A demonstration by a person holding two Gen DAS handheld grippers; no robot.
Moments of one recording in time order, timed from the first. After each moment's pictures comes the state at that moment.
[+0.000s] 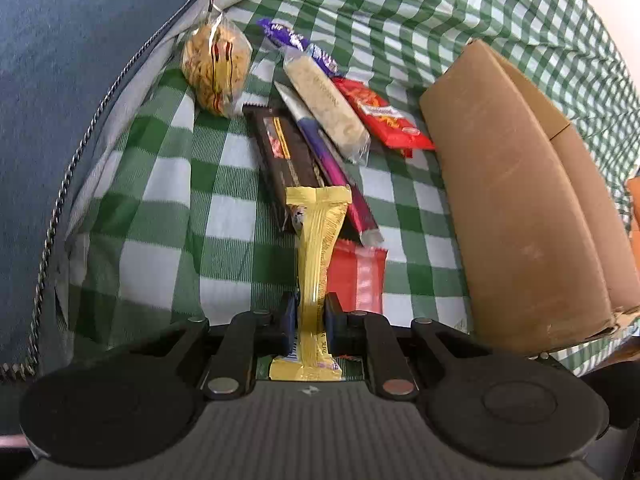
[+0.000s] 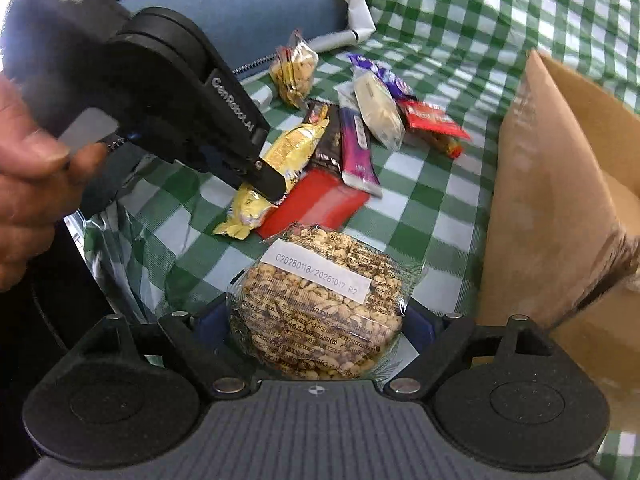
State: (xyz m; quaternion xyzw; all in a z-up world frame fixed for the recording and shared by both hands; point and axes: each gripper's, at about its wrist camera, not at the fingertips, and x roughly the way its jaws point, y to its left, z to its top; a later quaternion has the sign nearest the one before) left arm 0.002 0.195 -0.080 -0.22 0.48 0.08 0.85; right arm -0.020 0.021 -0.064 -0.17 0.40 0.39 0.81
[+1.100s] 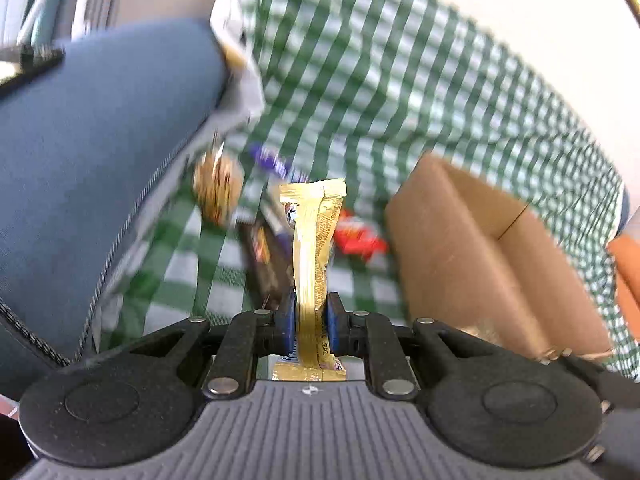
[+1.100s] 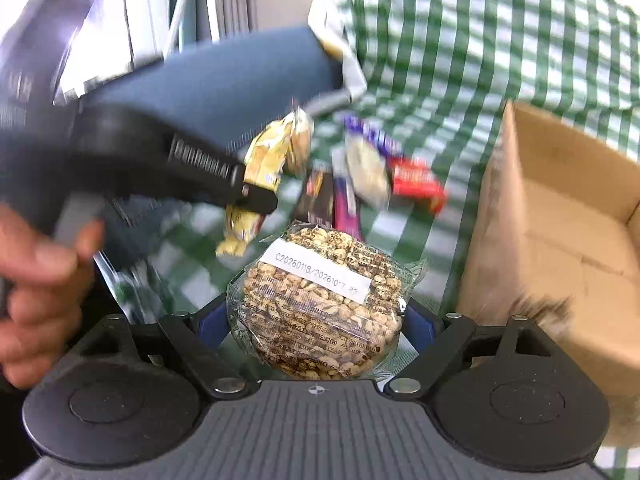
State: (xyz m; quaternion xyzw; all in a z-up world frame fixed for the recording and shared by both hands) left arm -0.057 0.172 -0.012 -0.21 0.30 0.11 0.93; right arm -0.028 -0.006 -0.007 -0.13 0.34 0.41 0.84
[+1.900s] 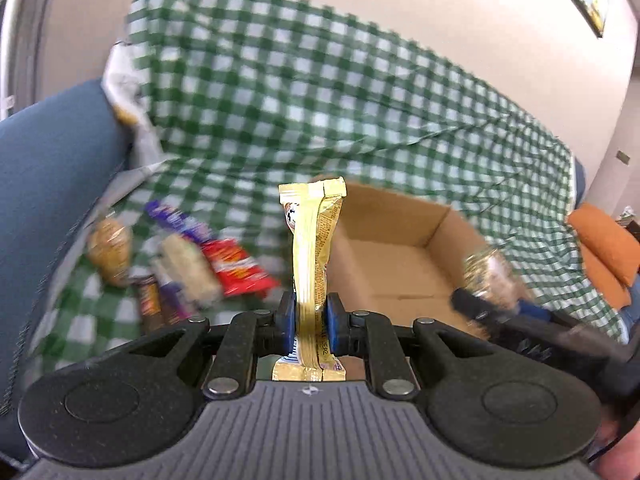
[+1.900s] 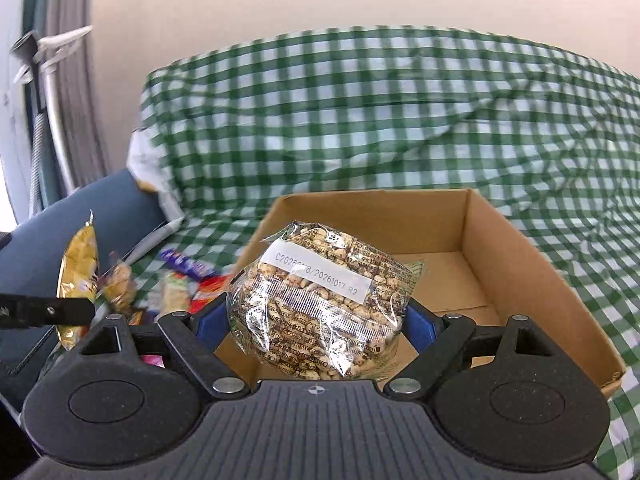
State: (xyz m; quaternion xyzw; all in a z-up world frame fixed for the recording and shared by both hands) left arm -0.011 0.073 0.034 -0.14 0.27 0.04 0.95; right arm 0.050 -0.145 0.024 0.01 0.24 0.23 0.94
